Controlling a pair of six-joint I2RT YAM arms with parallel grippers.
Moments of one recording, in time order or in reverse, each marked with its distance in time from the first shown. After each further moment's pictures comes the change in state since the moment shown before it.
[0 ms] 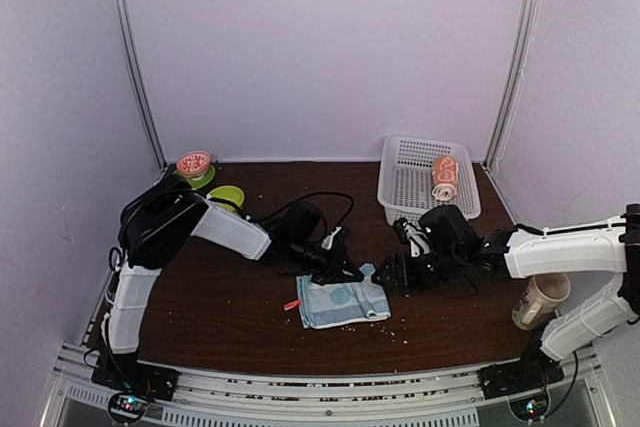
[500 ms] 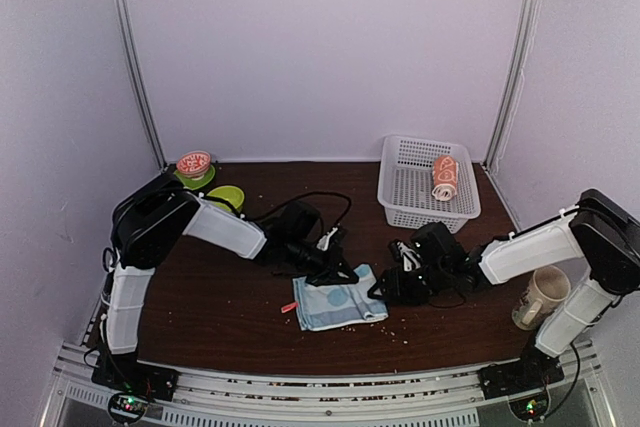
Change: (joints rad) left arm 0.000 -0.050 -0.040 -0.056 -0.030 0.055; right arm -0.067 0.213 -0.094 0.247 -0.146 0.134
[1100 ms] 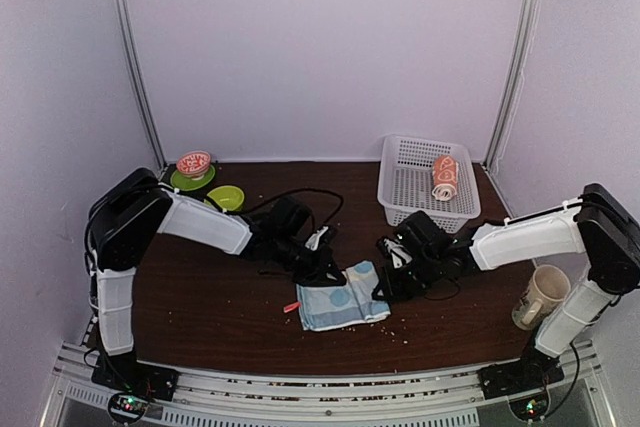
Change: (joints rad) left arm 0.000 -0.140 -0.077 -0.154 -0.056 0.089; right arm 0.053 0.026 0.180 -0.304 0.085 -0.137
